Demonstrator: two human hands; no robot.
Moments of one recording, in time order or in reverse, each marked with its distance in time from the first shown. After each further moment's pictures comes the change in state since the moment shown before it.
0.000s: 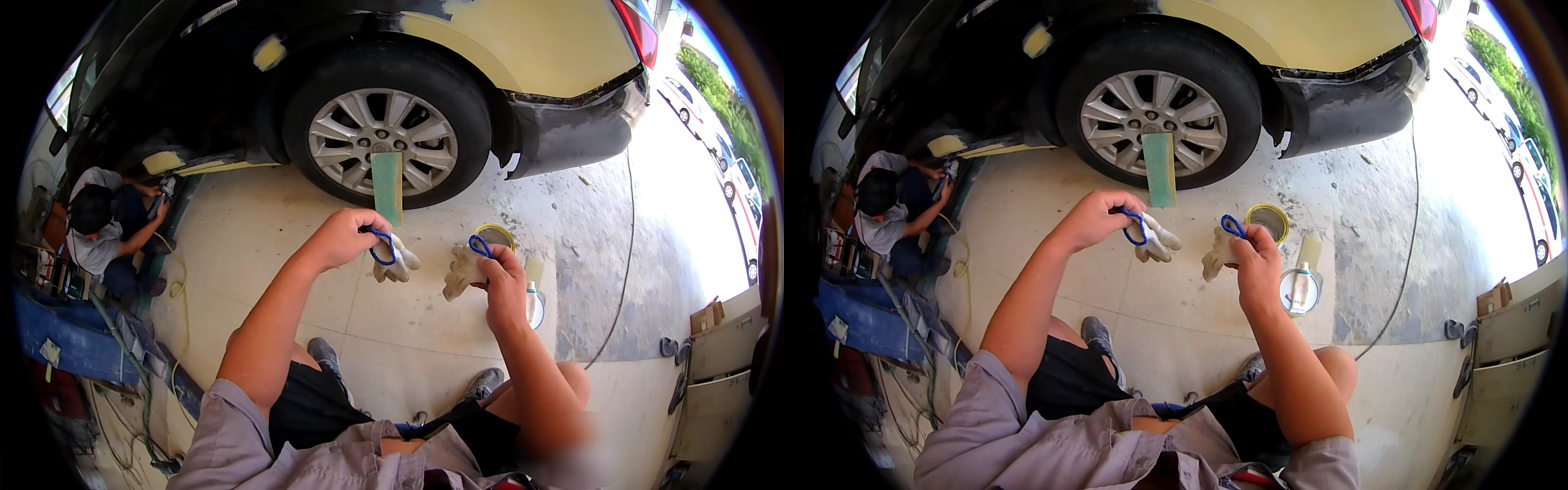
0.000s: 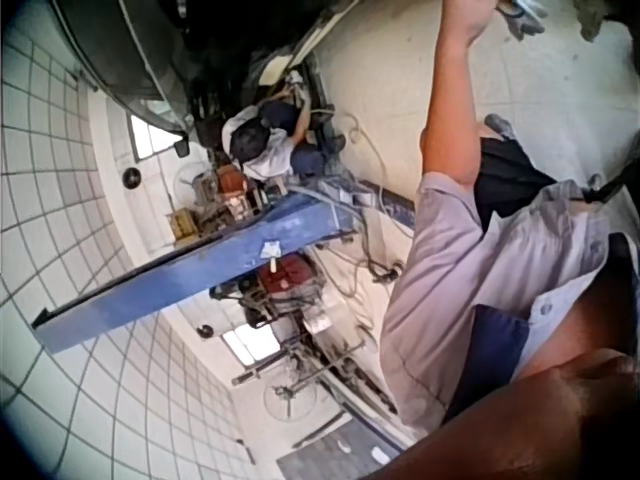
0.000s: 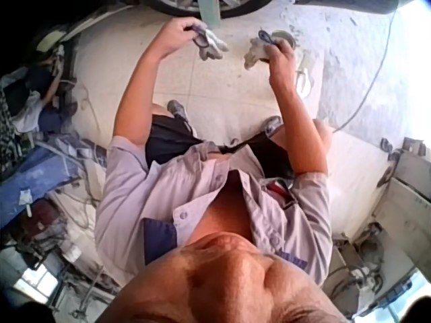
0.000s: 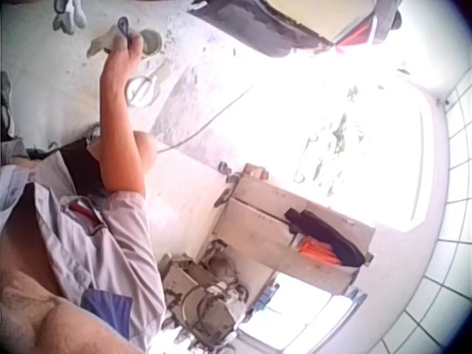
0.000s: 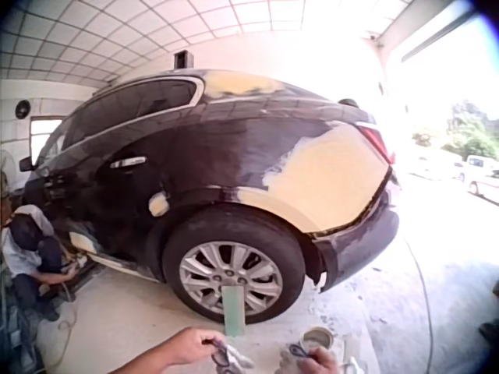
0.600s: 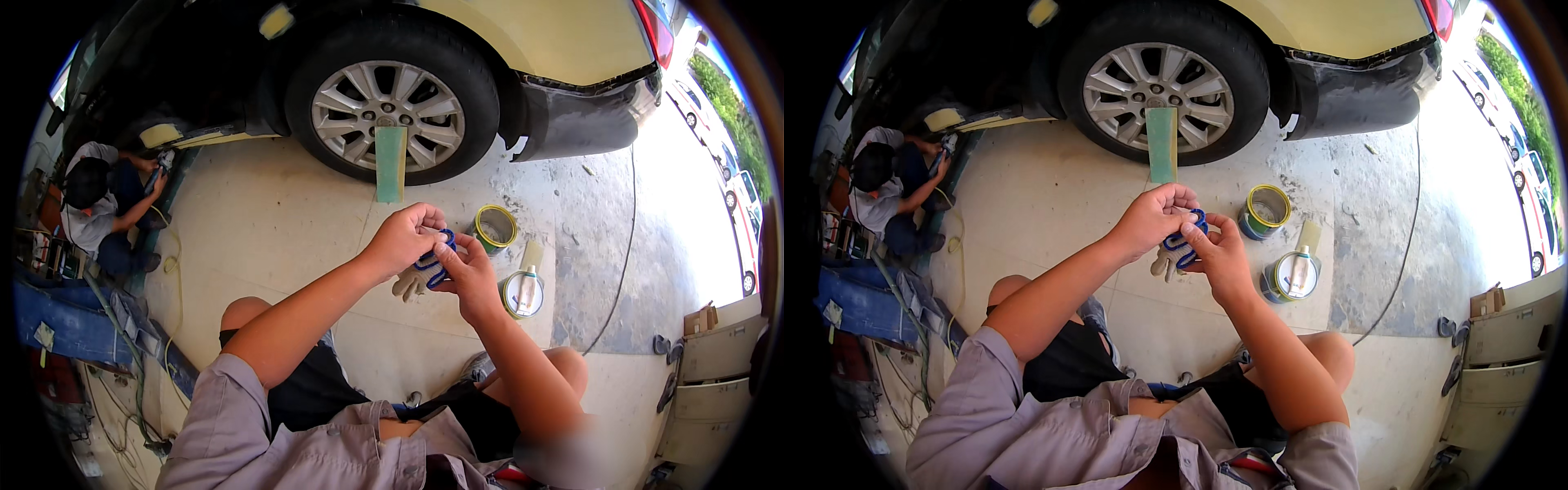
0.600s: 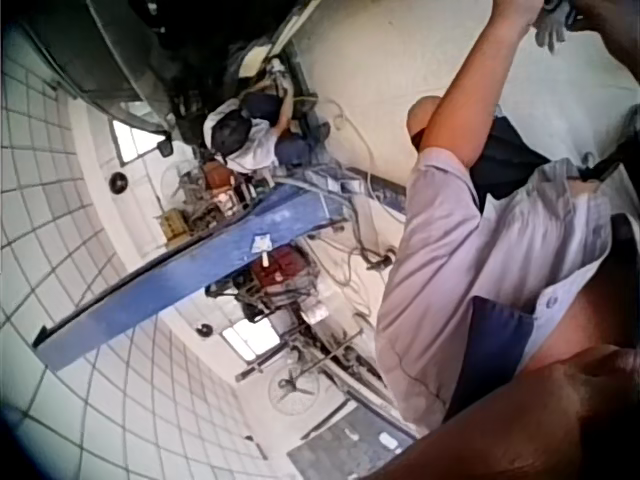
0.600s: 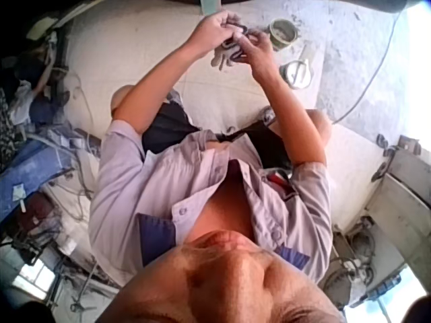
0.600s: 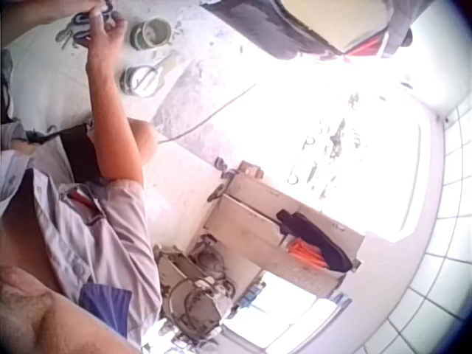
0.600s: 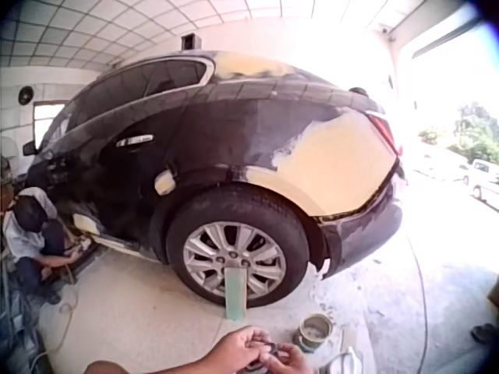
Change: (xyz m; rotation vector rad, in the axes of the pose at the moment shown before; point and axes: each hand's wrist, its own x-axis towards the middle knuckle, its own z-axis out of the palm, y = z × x) left_hand -0.001 0.008 0.096 -0.406 0.027 -0.056; right_hand -0.019 0.025 0.037 -0.027 -0.187 0.210
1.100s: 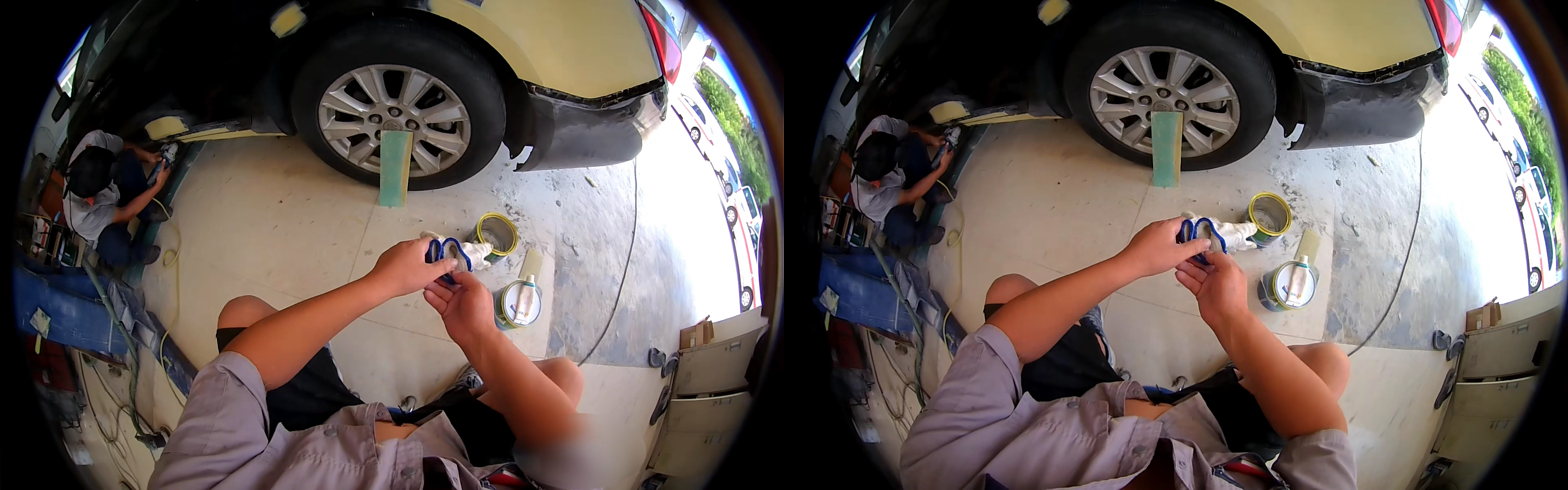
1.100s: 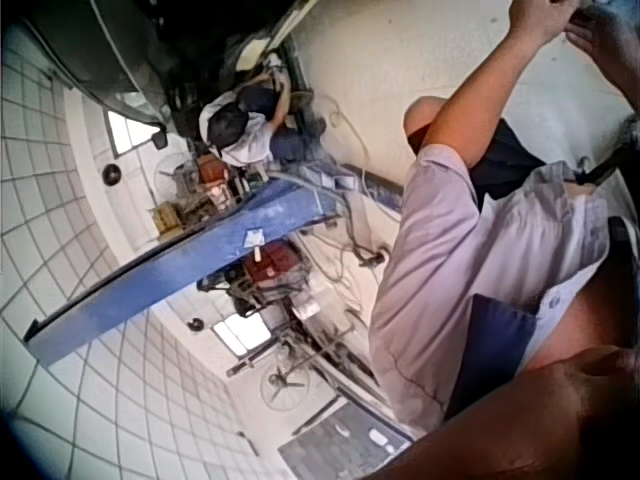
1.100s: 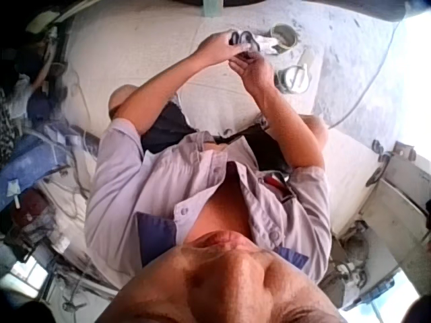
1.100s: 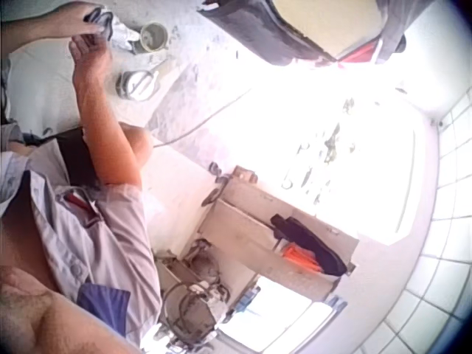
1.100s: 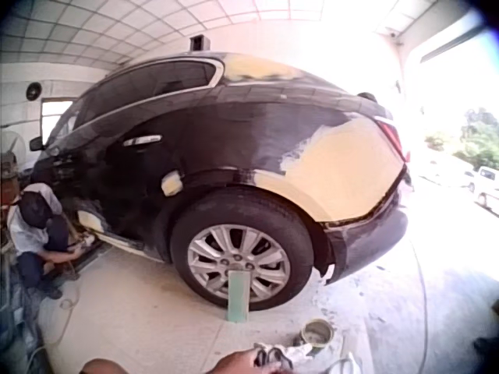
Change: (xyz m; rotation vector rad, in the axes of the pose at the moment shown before) left_hand -0.005 -0.027 0.010 0.555 0.043 -0.052; right_hand 0.000 0.032 -0.005 0.559 0.102 0.274
